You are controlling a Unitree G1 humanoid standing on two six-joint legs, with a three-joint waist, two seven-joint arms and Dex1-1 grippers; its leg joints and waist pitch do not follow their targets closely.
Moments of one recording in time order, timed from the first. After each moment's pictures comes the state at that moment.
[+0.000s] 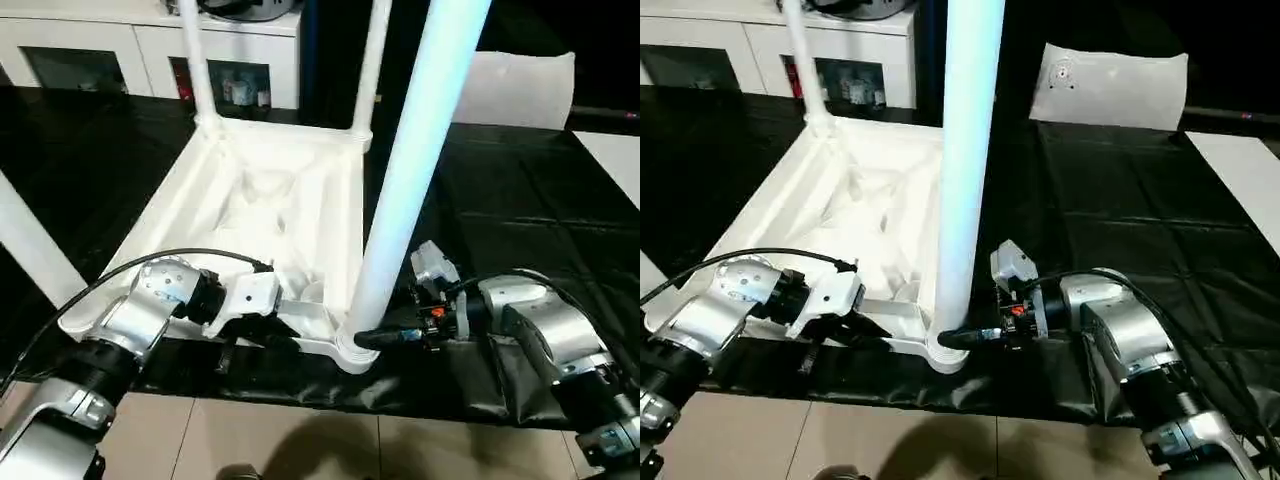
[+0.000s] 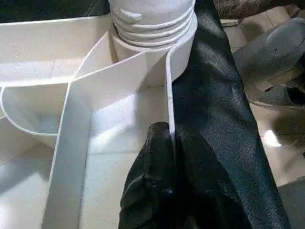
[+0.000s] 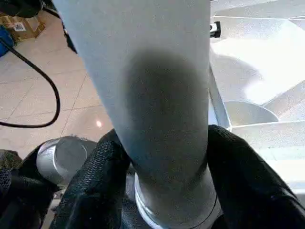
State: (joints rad) left arm -0.55 0.53 -0.40 0.53 -0.04 -0.14 -1.44; right arm -0.44 -0.48 0.29 0.29 0.34 0.26 1.38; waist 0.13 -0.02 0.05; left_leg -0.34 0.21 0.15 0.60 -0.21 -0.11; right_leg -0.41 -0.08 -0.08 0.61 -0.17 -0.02
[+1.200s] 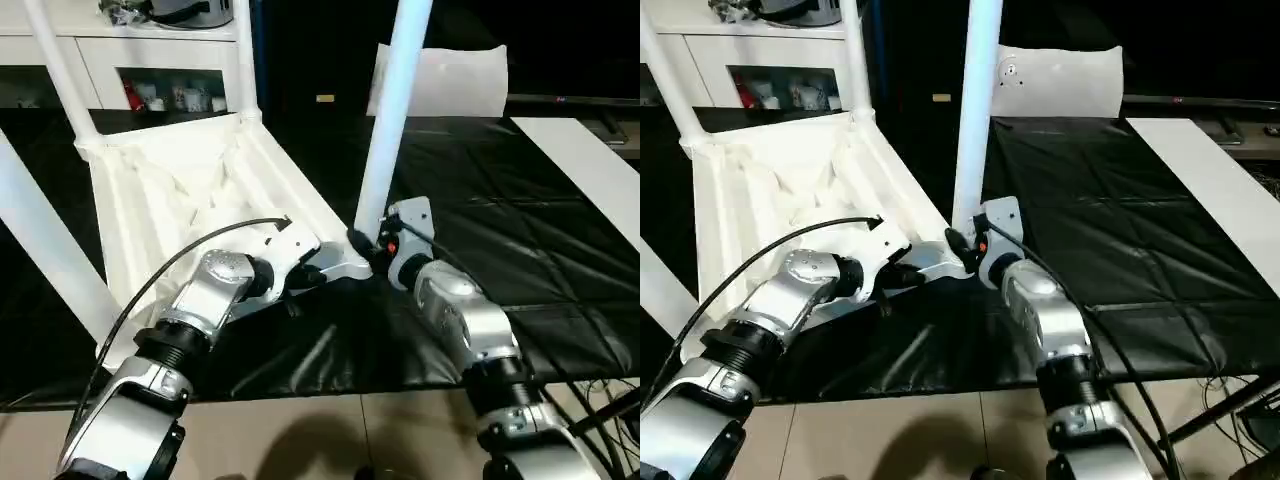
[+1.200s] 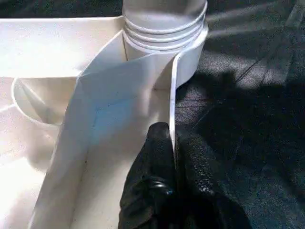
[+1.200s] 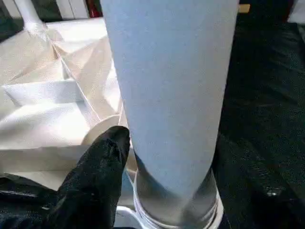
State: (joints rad) left arm -0.65 0.24 -0.29 0.63 0.07 0.27 -0.84; right arm -0.46 -0.04 0.03 0.42 0.16 0.26 0.39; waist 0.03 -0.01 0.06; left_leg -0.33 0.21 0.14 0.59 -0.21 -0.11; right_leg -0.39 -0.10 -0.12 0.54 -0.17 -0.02
